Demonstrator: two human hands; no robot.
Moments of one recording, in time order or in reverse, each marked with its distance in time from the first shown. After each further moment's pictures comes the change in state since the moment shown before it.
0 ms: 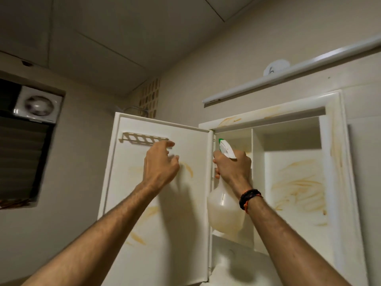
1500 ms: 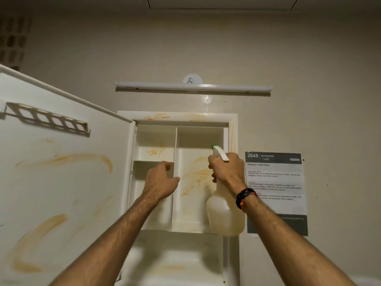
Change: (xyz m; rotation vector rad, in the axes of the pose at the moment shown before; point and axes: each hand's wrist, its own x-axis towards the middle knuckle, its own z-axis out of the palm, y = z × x) left_hand -0.051 0.073 0.104 -0.624 -0.684 -0.017; right_hand -0.044 -0.050 -0.116 -0.639 0.453 0.039
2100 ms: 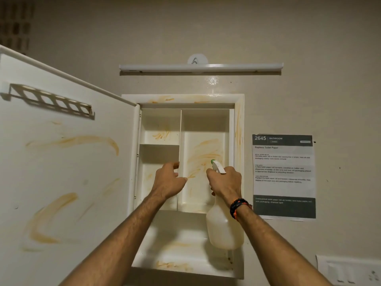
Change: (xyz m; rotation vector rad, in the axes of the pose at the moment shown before) left_hand -0.028 -0.021 0.025 -0.096 -0.074 -0.054; right_hand -0.040 0.062 0.023 -0.102 -0.063 0.198
